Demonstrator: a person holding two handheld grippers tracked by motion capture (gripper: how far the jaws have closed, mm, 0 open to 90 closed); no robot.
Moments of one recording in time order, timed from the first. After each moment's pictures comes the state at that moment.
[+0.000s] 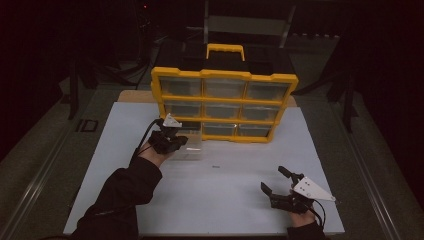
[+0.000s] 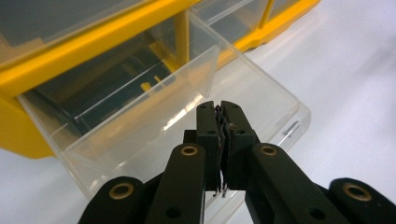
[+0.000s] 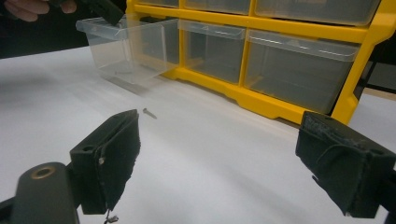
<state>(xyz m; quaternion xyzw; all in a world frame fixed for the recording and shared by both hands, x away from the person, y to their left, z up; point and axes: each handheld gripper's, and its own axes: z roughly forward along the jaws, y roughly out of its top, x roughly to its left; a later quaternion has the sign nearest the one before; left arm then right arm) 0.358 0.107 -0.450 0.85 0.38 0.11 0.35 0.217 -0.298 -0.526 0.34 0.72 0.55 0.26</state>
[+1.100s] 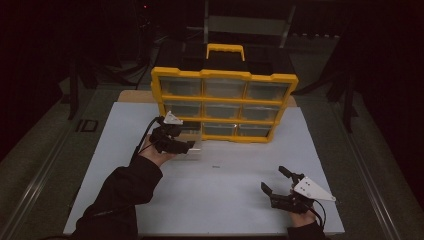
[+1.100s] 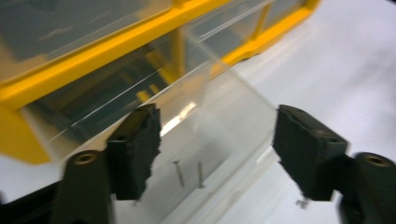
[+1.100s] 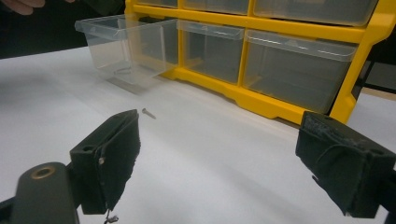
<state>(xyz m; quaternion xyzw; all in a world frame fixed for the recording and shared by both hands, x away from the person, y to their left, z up) 0.354 0.102 -0.437 0.85 0.38 0.11 0.36 0.217 -0.298 -0.526 0.34 0.72 0.55 0.26</state>
